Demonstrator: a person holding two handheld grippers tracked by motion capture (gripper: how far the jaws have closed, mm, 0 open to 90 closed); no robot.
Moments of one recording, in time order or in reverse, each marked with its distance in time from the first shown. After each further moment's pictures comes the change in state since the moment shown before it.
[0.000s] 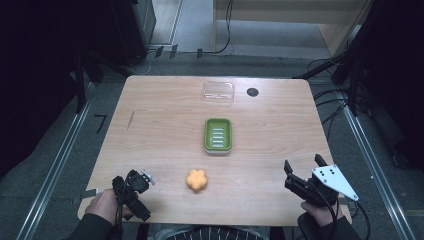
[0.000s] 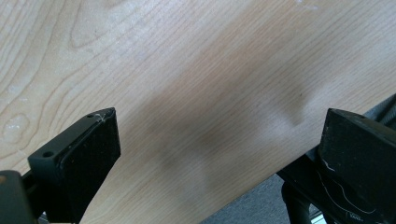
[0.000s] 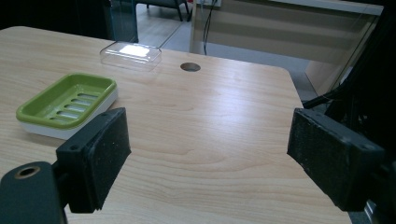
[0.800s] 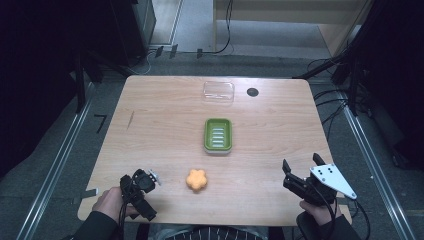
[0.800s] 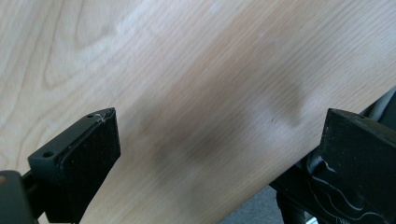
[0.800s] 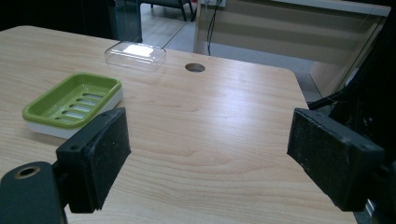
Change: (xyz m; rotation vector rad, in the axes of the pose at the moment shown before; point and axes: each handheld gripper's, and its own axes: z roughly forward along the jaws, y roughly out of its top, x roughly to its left) left arm -0.007 0.015 0.002 -0.028 -0.042 0.063; right arm 0.003 0.001 0.002 0.000 0.018 -0.008
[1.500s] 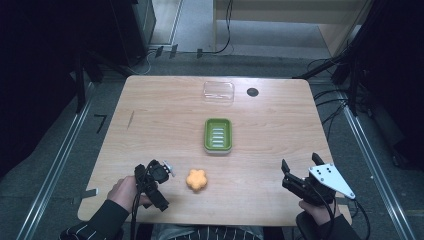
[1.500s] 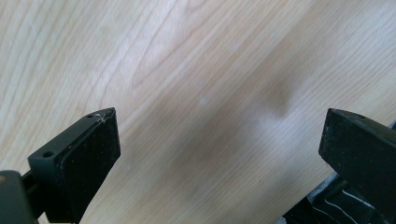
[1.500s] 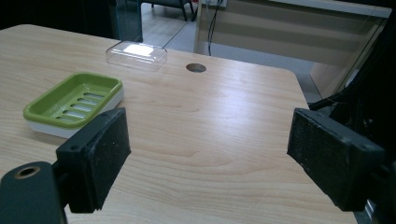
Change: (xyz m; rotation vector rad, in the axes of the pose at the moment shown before) left arm -0.006 0.040 -0.009 -0.049 0.014 0.071; right arm 0.002 0.001 0.001 -0.001 0.001 -0.004
